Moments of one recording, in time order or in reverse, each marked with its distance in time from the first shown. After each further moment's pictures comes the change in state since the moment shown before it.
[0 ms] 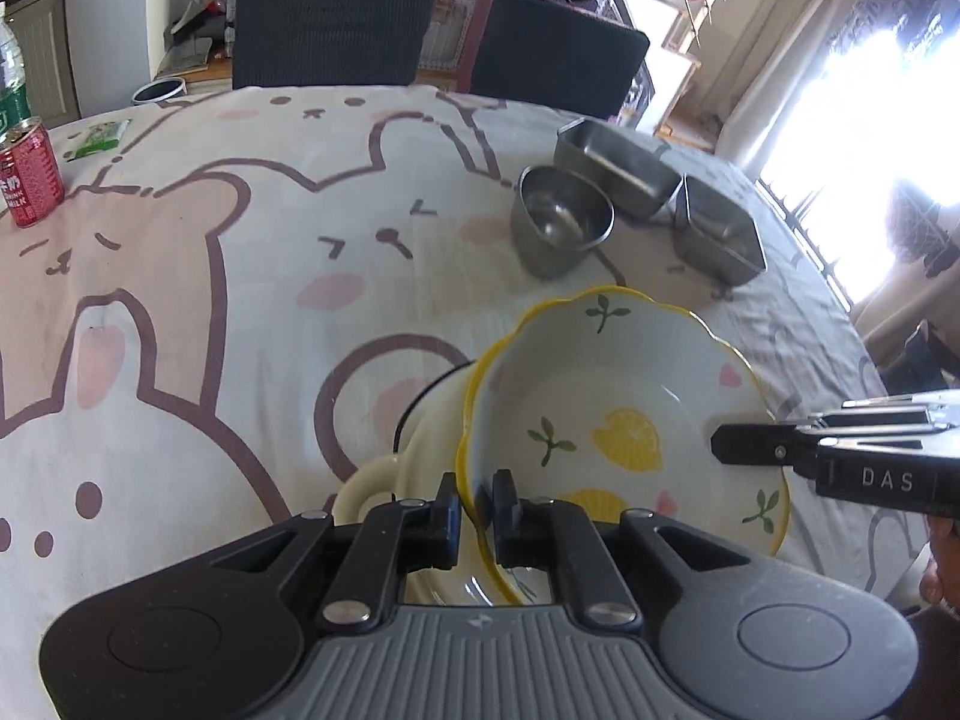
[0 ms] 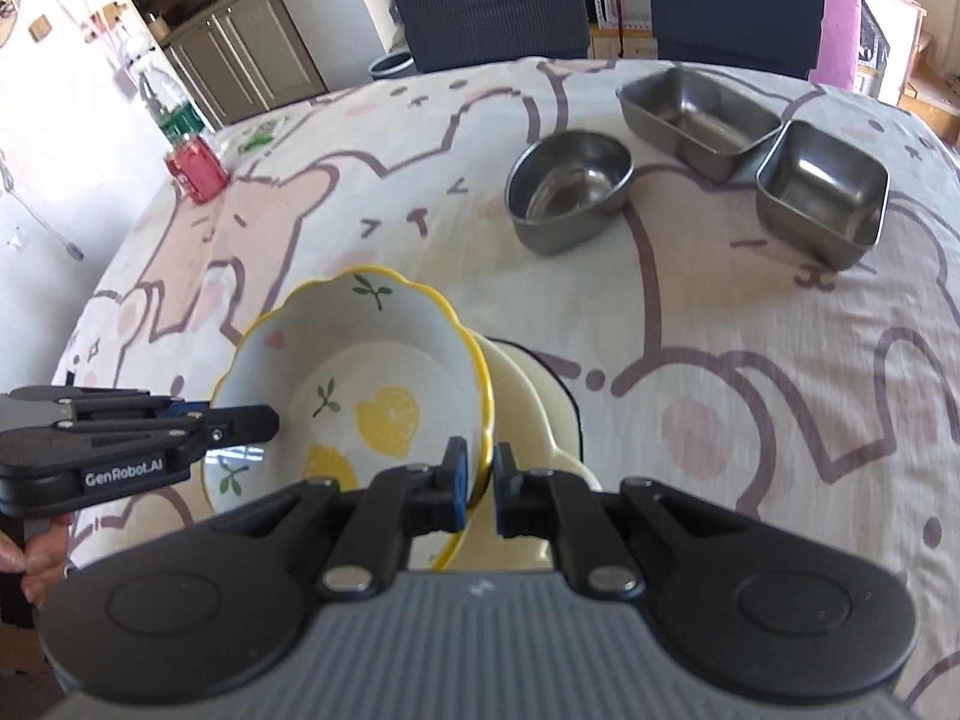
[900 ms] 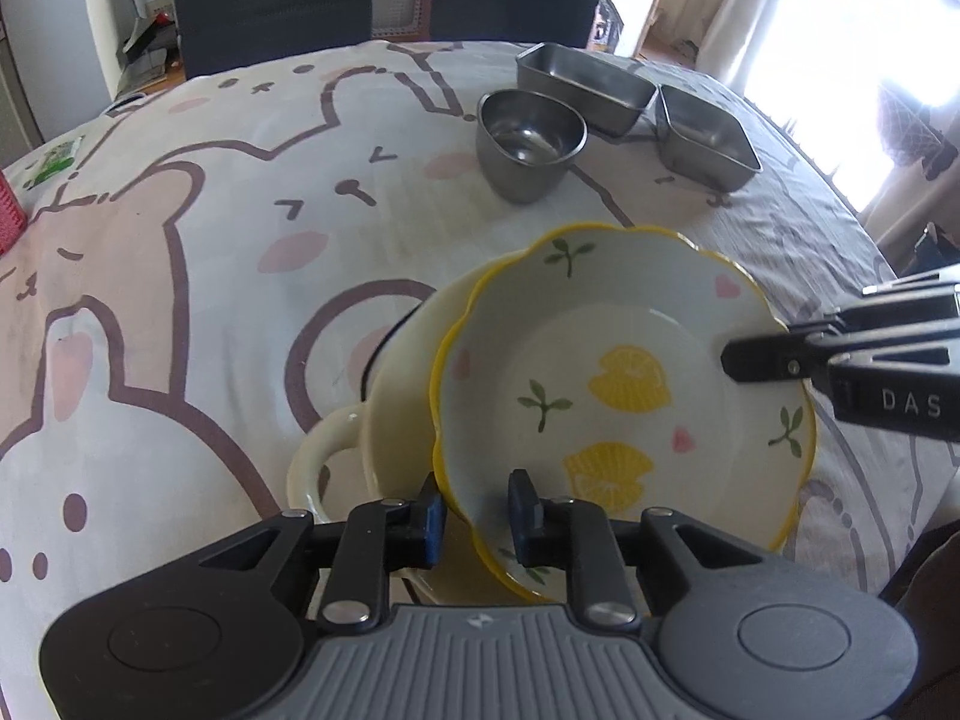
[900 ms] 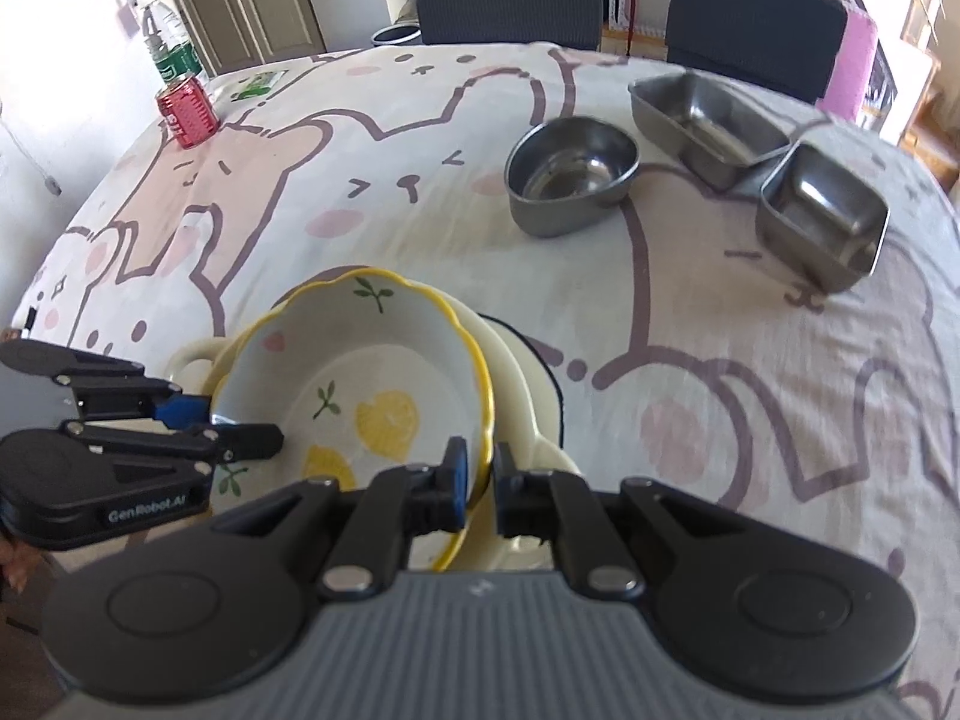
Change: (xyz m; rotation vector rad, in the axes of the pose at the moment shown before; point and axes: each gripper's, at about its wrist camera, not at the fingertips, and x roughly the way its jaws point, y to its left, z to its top) left arm 0.026 -0.017 -0.013 0.144 0.090 0.039; right arm 0.010 0.013 -0.008 -0.119 0.022 -0.092
